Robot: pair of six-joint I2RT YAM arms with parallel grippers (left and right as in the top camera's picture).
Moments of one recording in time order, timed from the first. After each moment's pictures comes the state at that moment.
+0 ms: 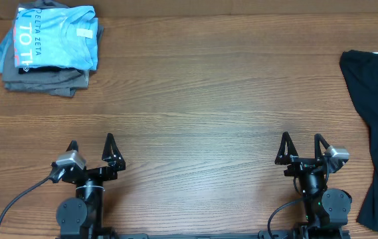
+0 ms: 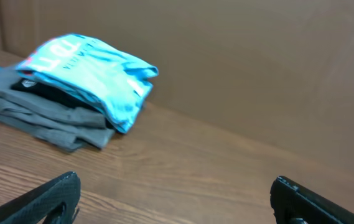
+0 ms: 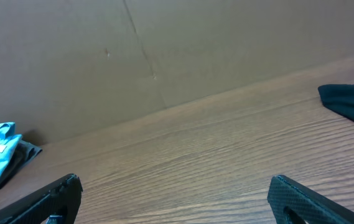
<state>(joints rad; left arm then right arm) 0.01 0.04 0.15 -0.14 -0.07 -0.36 -0.01 0.01 0.02 -0.03 -0.06 0.33</state>
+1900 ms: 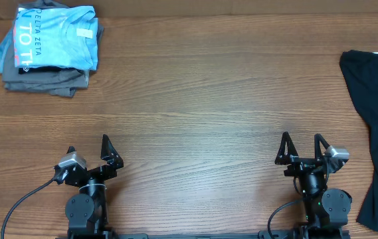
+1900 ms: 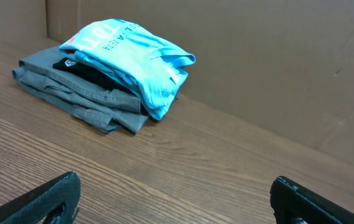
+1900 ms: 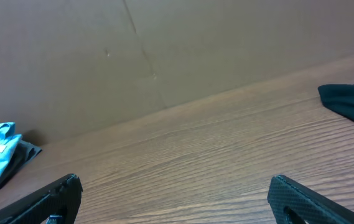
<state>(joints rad) 0.00 0.01 0.01 -0.06 -0.20 -0.37 -0.01 0.01 0.02 -0.03 -0.06 0.33</state>
